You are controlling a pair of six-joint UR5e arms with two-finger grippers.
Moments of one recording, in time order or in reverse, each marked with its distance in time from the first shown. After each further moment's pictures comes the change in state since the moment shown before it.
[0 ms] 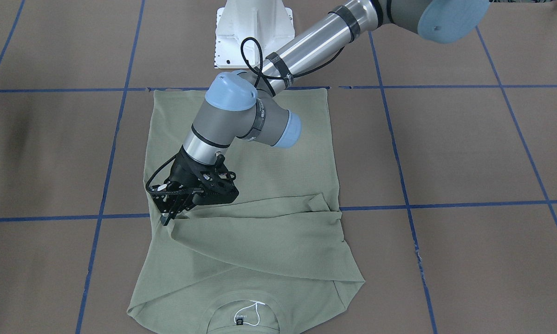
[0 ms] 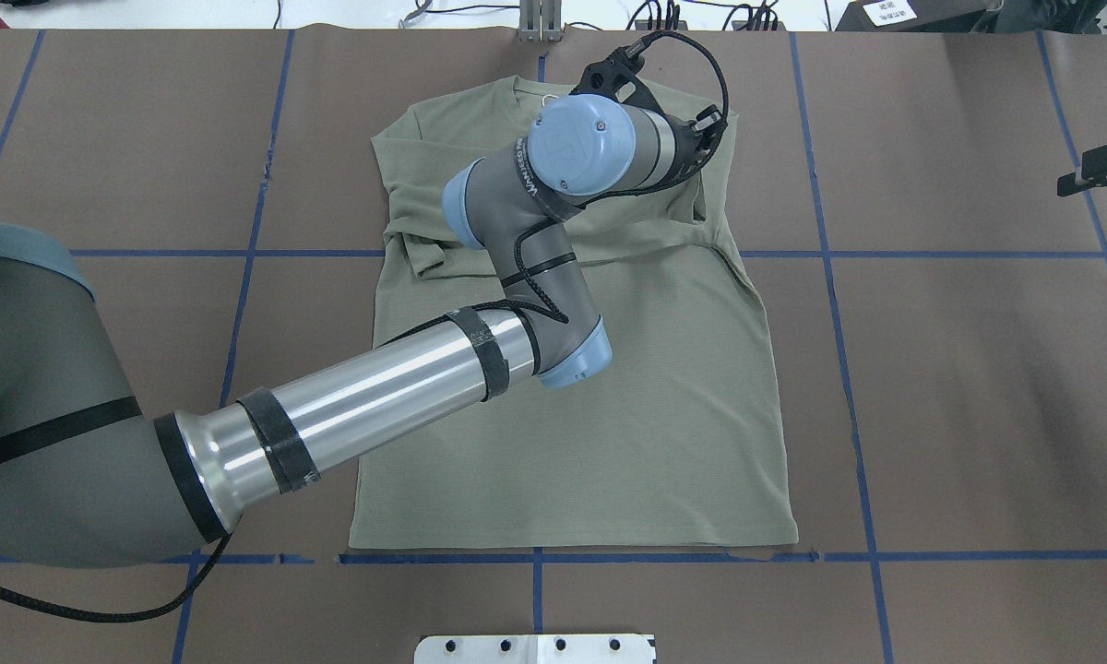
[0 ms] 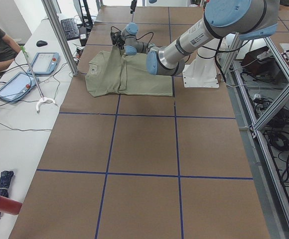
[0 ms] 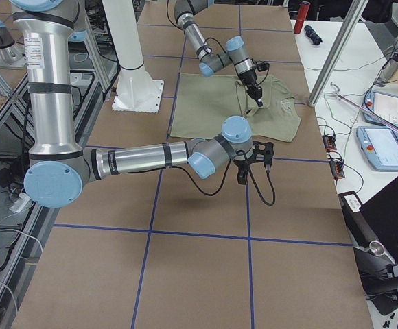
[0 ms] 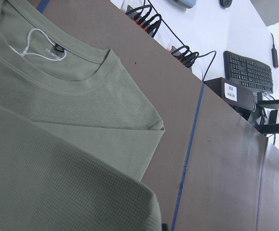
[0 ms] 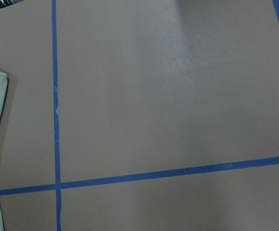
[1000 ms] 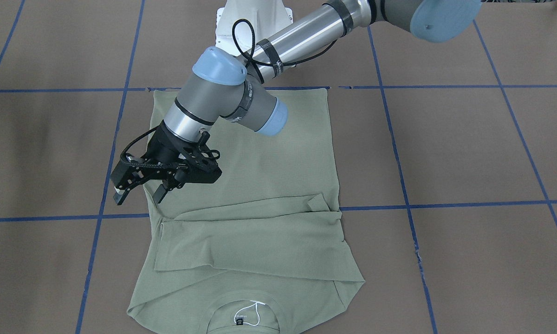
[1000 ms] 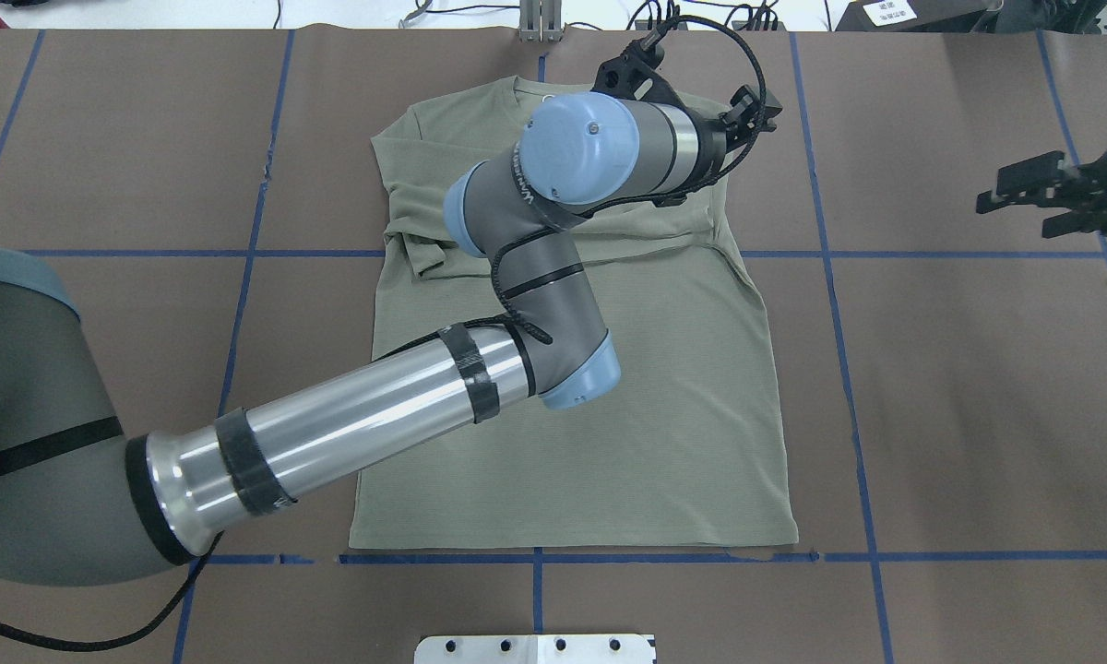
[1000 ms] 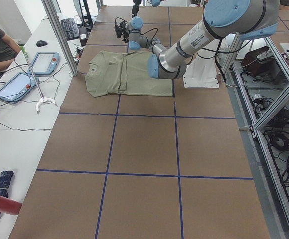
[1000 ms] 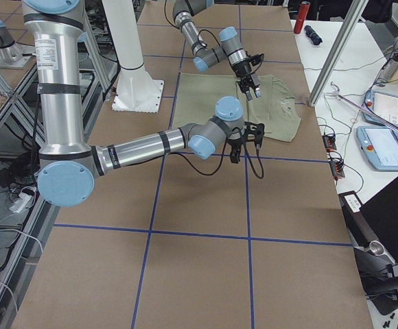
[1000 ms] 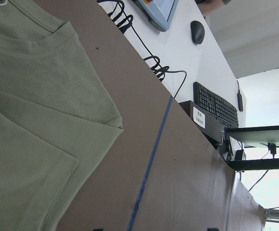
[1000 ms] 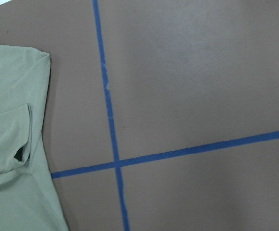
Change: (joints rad) left arm 0.006 0.120 -0.318 0.061 -0.084 -0.083; right arm -0.224 0.004 0.164 0.002 -0.149 0.302
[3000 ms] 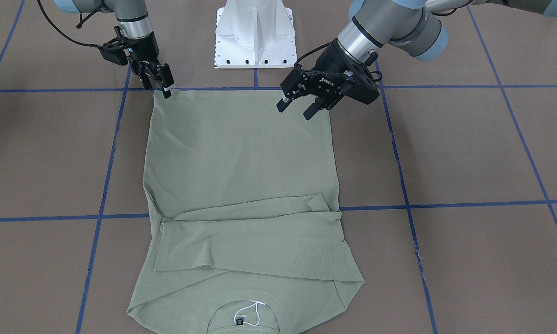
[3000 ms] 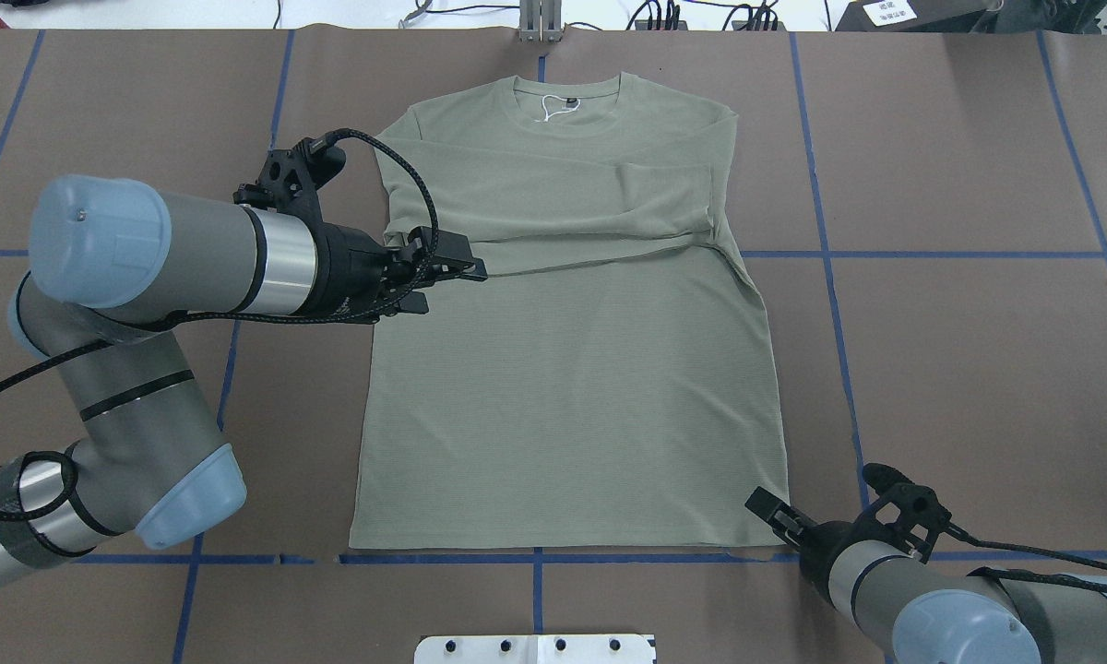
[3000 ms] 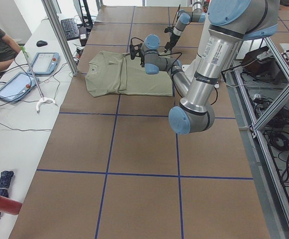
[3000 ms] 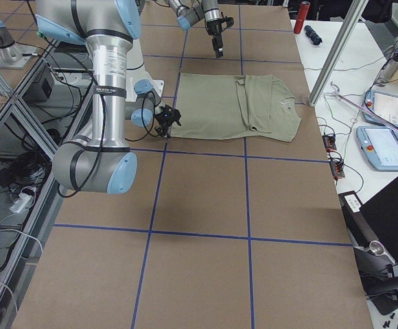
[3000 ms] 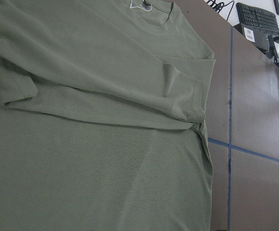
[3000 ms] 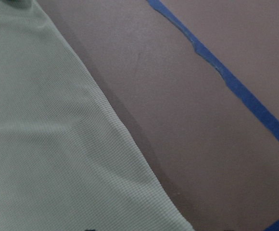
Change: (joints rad) left arm -0.049 0.721 -0.879 0.301 -0.229 0.236; right arm -1.065 -0.132 0.259 -0.160 -0.988 1.075
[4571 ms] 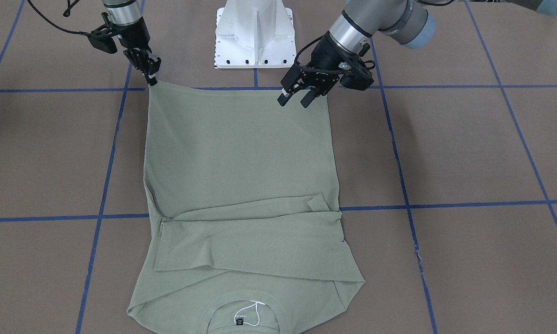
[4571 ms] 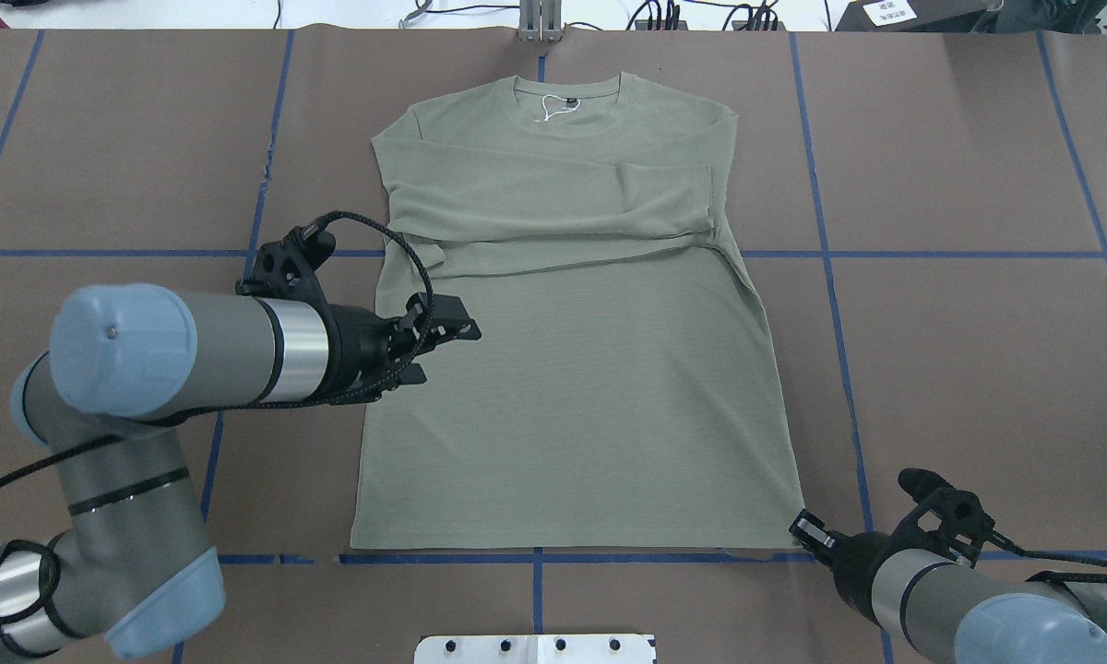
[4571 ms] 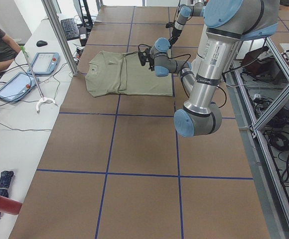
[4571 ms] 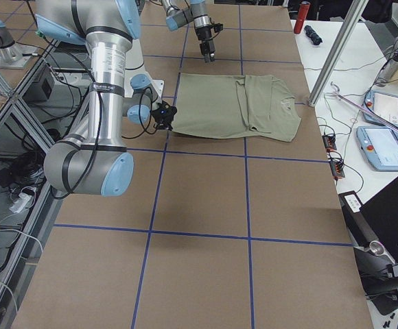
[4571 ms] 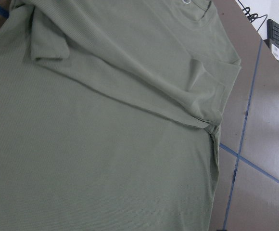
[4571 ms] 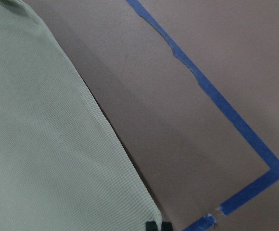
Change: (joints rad) left arm 0.173 0.103 -0.110 0.114 0.188 -0.229; right arm -0.003 -0.085 0.124 0.001 0.058 0.002
